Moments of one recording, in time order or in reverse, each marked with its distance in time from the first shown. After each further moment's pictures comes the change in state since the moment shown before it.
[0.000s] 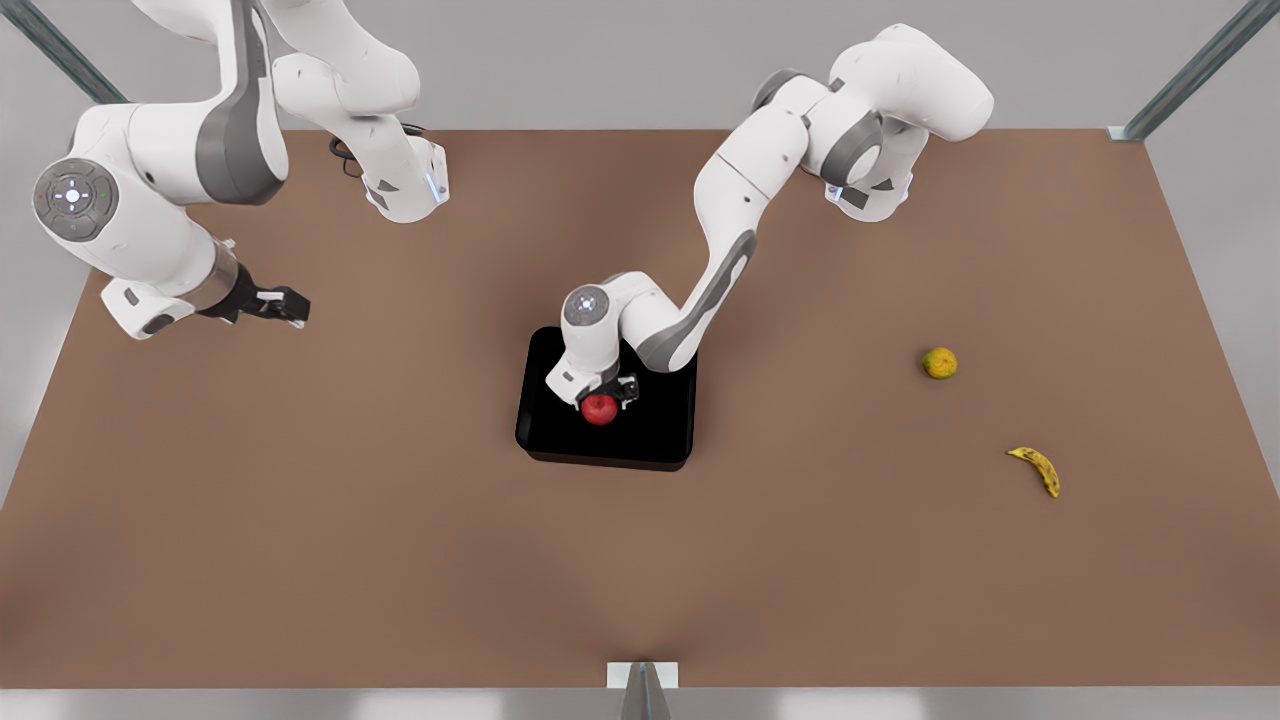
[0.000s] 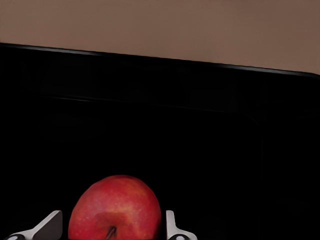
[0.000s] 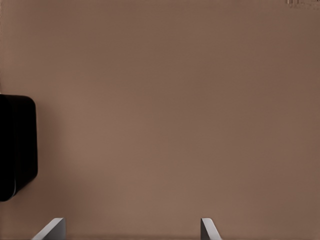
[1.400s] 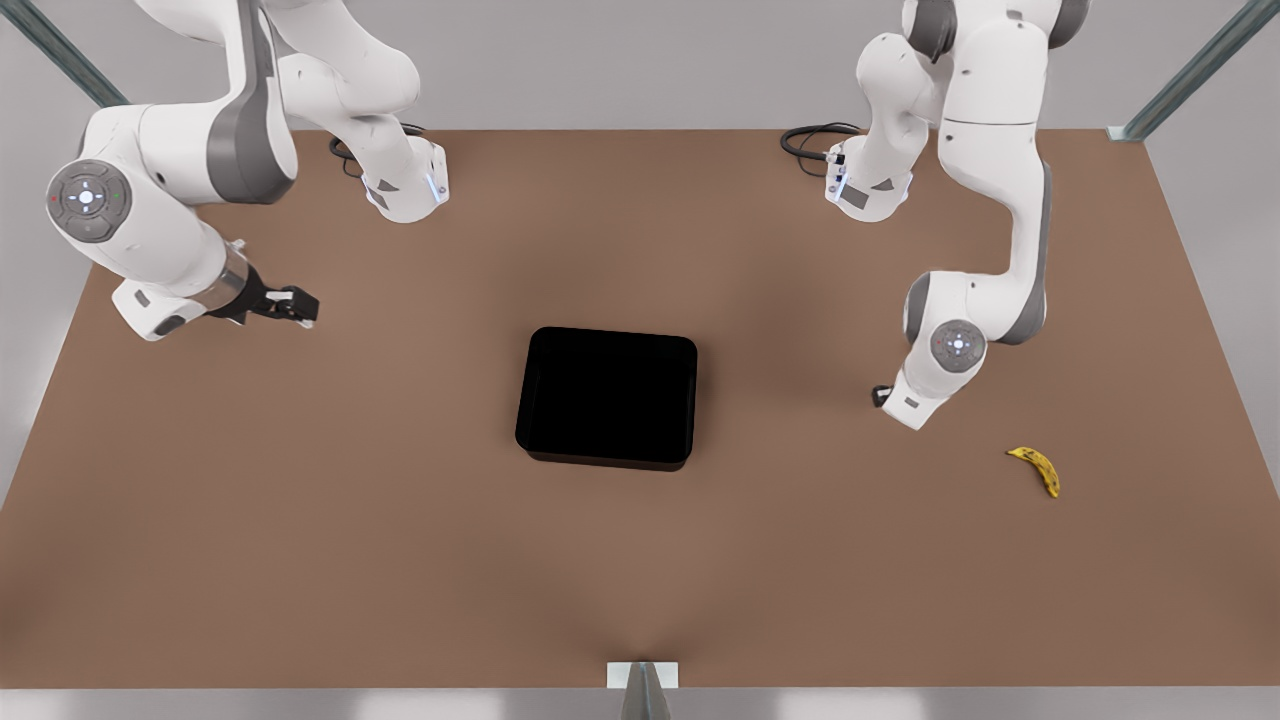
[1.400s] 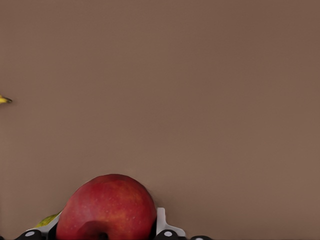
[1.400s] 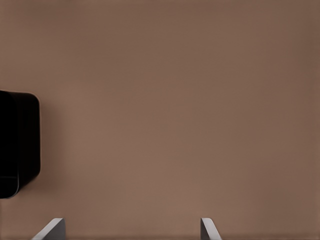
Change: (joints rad) left arm 0.385 -0.695 0.366 -1.060 0.001 0.124 0.698; right arm 0.012 0.006 0.000 0.006 -0.001 -0.003 0.002
